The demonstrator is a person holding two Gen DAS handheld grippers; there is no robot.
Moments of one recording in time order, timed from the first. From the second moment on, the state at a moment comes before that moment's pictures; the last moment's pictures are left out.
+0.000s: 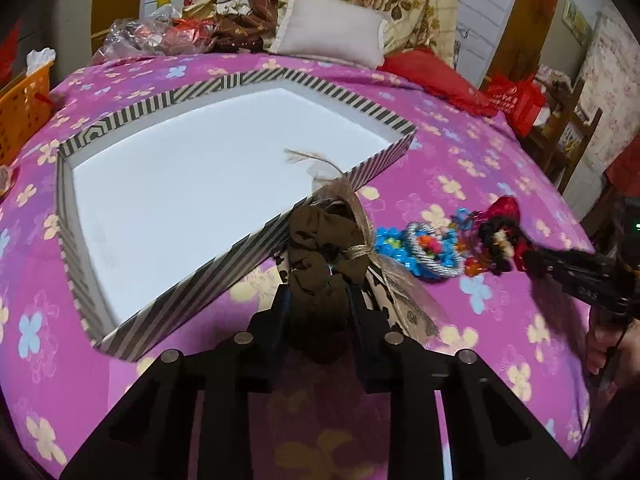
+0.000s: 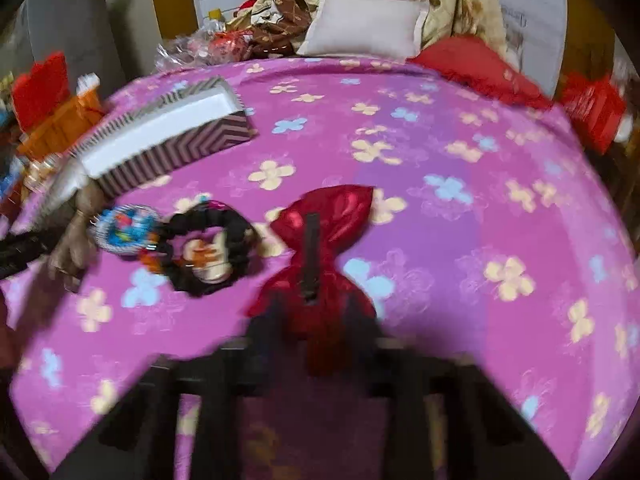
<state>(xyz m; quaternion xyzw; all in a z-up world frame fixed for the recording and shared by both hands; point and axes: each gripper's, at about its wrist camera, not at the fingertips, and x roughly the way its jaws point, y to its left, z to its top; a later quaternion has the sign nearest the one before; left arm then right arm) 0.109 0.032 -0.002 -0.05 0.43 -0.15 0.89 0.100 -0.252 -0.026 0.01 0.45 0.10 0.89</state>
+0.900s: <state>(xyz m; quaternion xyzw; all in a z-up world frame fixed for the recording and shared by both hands) 0.038 0.045 -0.013 -0.03 0.43 -0.14 0.89 0.026 -0.232 -0.017 0.03 0.47 0.07 0.88</state>
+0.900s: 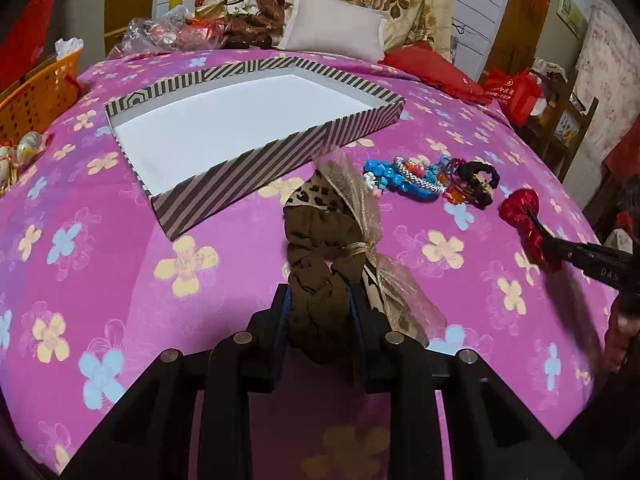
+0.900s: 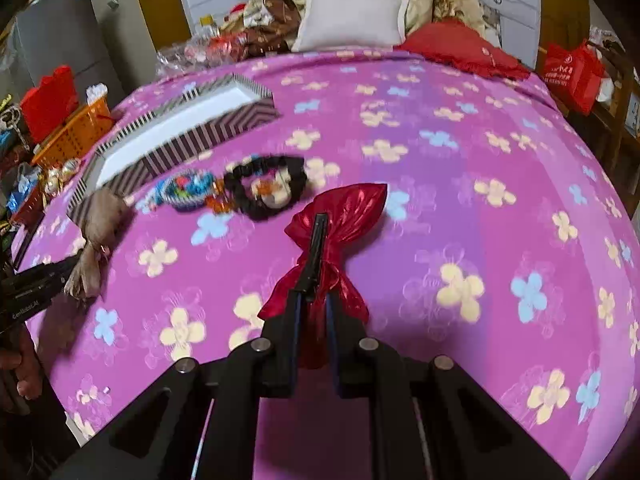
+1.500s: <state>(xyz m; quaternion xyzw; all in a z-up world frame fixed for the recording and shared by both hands) 0.034 0.031 -0.014 -0.01 0.42 -0.14 0.90 0.022 -0.217 -0.024 -0.01 0.47 0.05 0.88</state>
